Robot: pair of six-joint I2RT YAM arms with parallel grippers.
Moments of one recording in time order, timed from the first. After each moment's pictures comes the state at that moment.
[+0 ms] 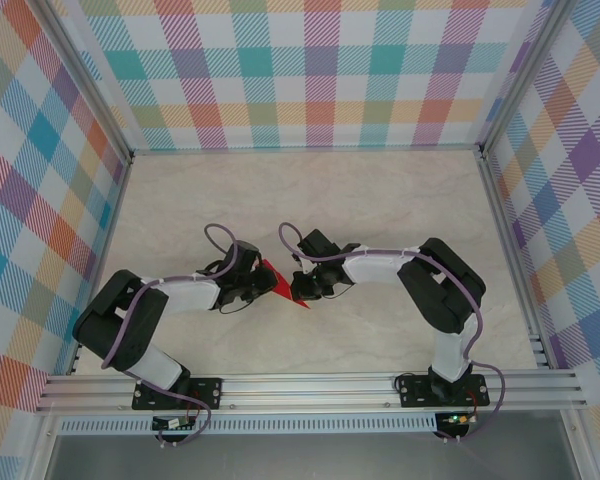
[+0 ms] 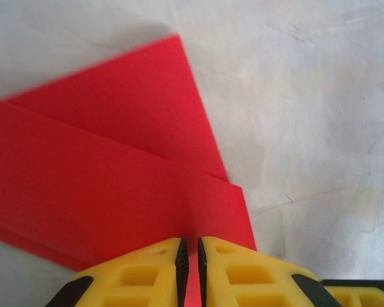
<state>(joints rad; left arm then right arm) -0.53 1.54 0.58 0.05 0.15 -0.95 0.81 1.89 1.05 -0.32 -0.39 0.60</state>
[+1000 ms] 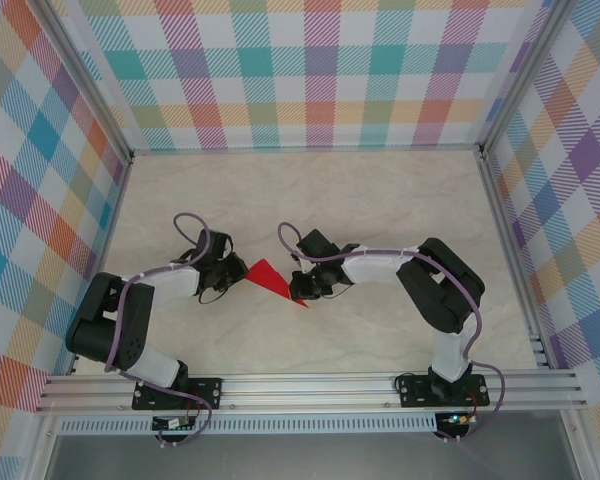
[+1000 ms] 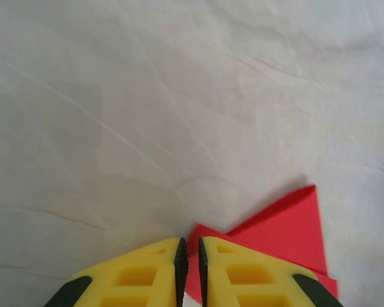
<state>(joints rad) -0.28 1.51 0.62 -0.10 0.13 -0.79 0.82 1.89 1.05 -0.29 -0.39 0.60</state>
